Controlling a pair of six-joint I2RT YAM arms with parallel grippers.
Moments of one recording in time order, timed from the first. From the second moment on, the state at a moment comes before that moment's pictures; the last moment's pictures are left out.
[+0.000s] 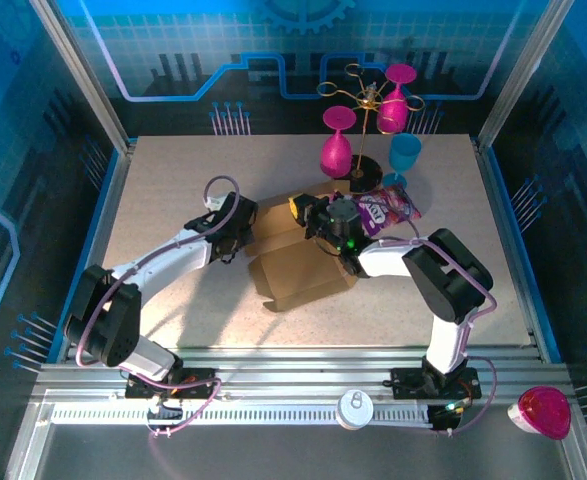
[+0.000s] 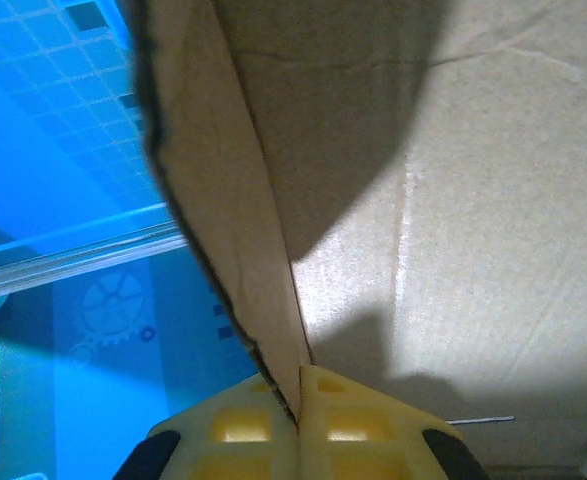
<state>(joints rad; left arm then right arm) -0.46 1.51 0.98 -0.47 -0.36 -0.78 0.62 1.85 0.88 0.85 -0.08 1.76</state>
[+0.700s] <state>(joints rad) -0.40 1.16 0.78 -0.18 0.16 -0.75 0.60 1.96 0.78 1.17 -0.13 1.74</state>
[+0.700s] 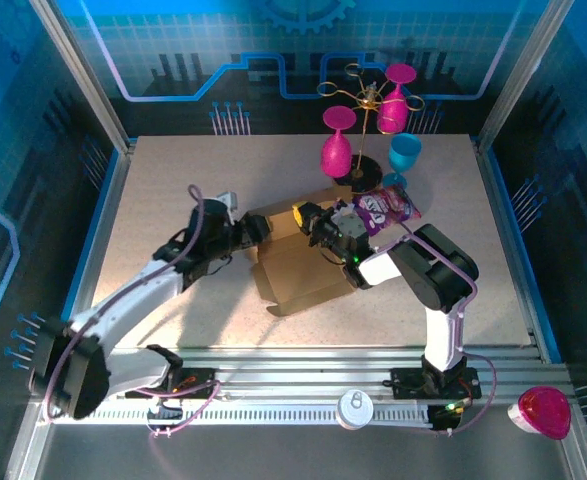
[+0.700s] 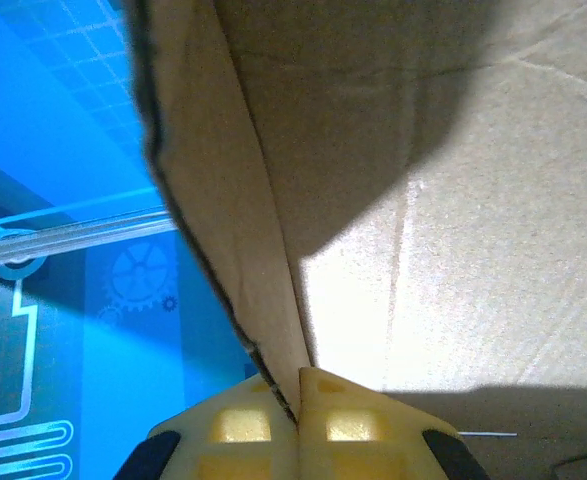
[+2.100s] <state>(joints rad) -0.22 1.43 0.80 -0.28 0.32 -0.11 0.59 1.98 0.81 1.15 -0.20 1.73</state>
